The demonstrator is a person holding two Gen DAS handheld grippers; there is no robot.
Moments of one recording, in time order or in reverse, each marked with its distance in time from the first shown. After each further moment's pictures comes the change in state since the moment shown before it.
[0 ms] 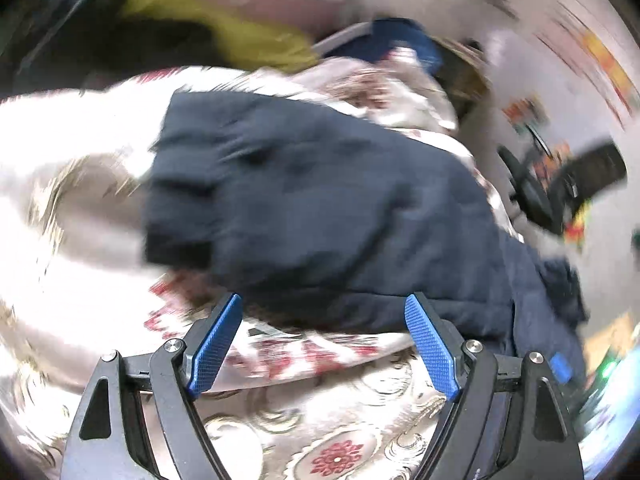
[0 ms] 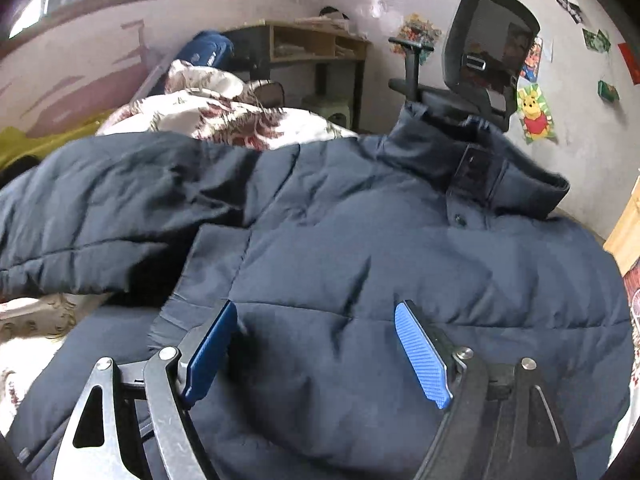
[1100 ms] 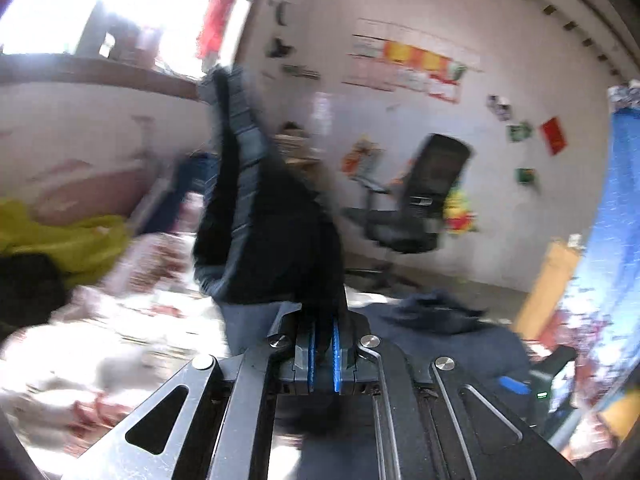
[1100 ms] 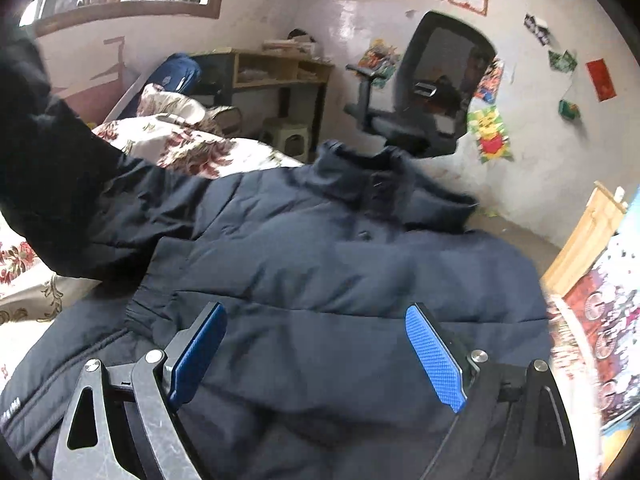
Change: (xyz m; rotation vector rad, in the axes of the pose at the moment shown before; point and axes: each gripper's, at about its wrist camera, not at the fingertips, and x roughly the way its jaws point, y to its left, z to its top) left arm -0.110 -0.221 -0.048 0.566 -0.395 -0.414; right arm -0.088 -0.049 -0.007 -0.020 -0.089 -0.157
